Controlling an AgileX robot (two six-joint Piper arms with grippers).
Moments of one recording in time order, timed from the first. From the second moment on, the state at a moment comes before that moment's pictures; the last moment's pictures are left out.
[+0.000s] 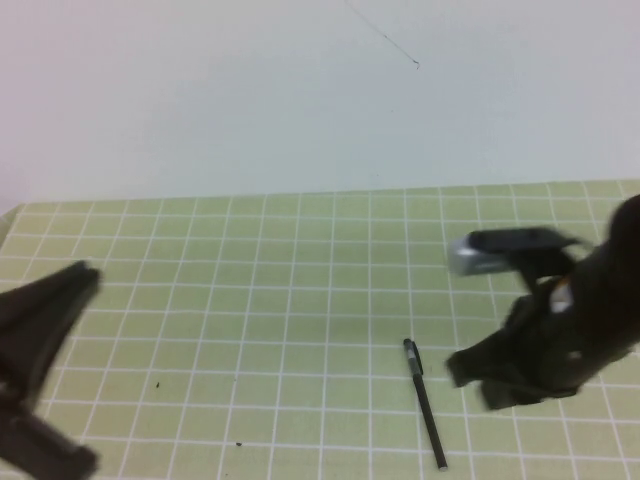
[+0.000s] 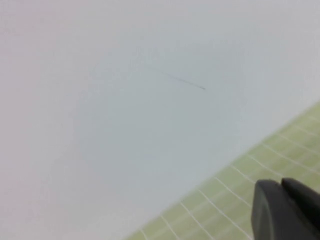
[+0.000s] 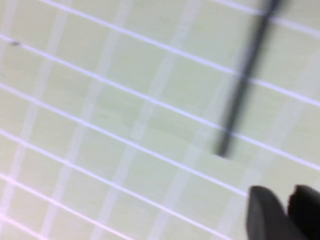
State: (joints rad) right arm 0.55 1.51 -1.04 0.11 0.84 0.21; left arm -0.91 0.55 -0.44 -1.83 -0.37 2.10
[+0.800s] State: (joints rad) right arm 0.61 1.03 -1.04 -0.13 1.13 0.31; left arm -0.44 0.13 -0.41 -1.83 -0.37 2.10
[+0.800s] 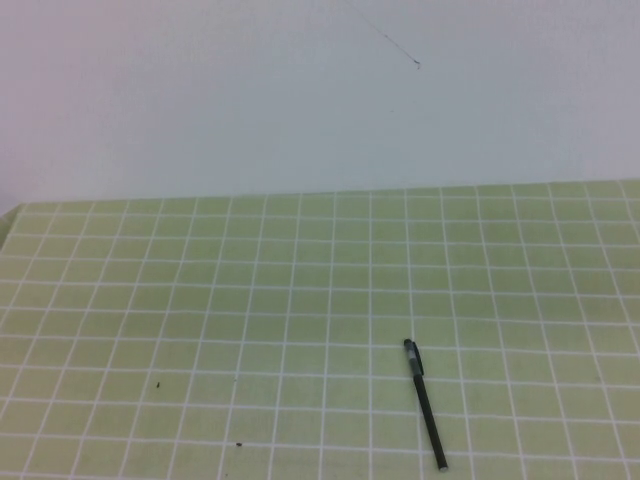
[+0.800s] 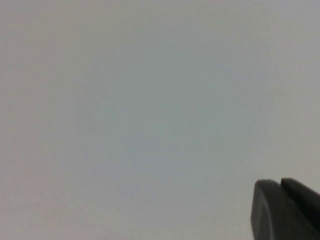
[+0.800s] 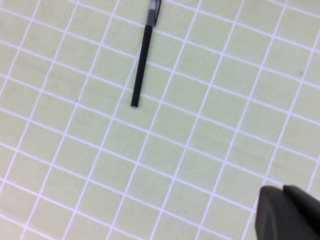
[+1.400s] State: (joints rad) right arm 0.07 0.31 -0.45 -0.33 0.31 0.20; left arm -0.21 -0.02 -0.40 -1.83 -0.43 2.00
